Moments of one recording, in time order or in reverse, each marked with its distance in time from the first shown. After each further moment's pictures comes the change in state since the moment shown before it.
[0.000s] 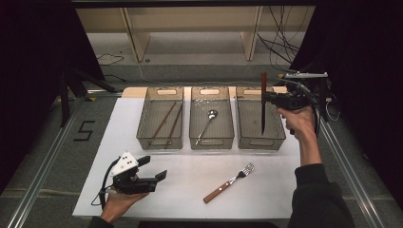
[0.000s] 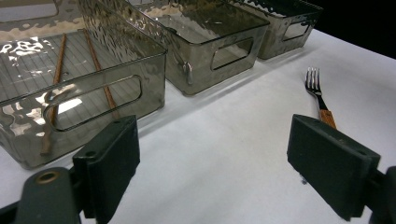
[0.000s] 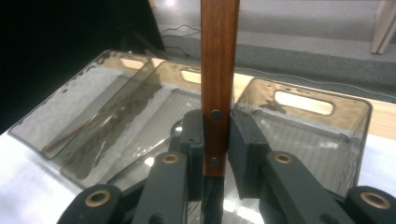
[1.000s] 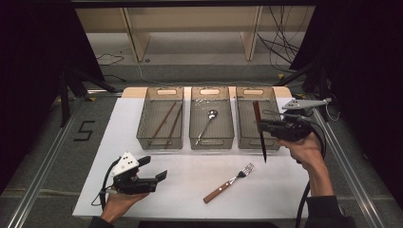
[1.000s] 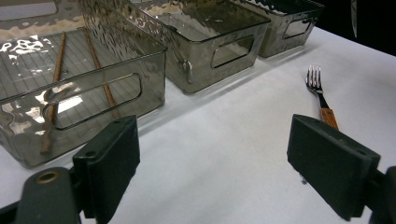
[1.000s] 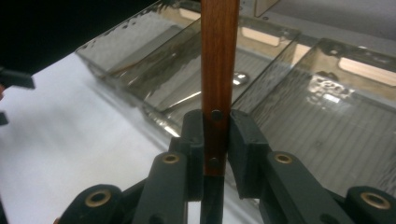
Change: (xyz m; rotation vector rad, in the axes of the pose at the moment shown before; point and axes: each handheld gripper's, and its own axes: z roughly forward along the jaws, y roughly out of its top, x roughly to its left) left arm -0.001 0.000 0.001 0.010 0.004 0.007; right arm 0.043 -0.054 -0.038 0.079 0.131 -0.168
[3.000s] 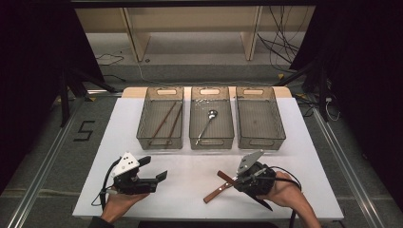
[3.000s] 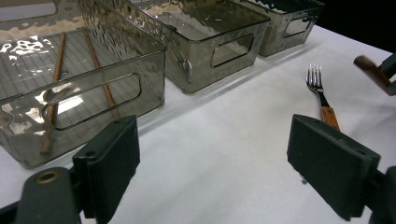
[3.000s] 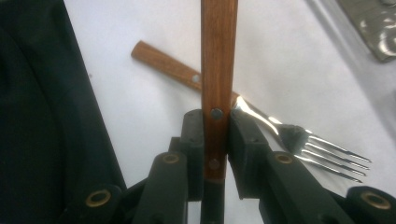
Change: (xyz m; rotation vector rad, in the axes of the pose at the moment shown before) left arm -0.001 0.000 0.000 0.001 0.001 0.001; right arm 0.104 -0.081 0.048 0.492 0.189 -0.404
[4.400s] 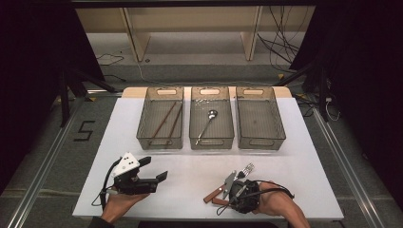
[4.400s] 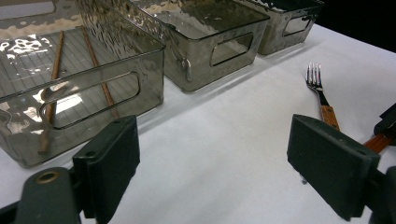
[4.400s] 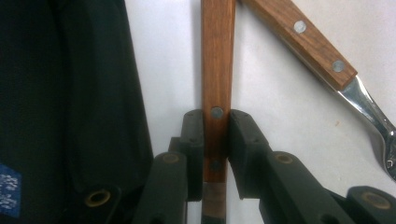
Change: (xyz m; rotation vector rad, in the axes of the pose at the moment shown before) left arm 0.000 0.000 0.000 0.006 -0.003 0.007; right arm 0.032 0.003 0.046 0.290 0.068 -0.238
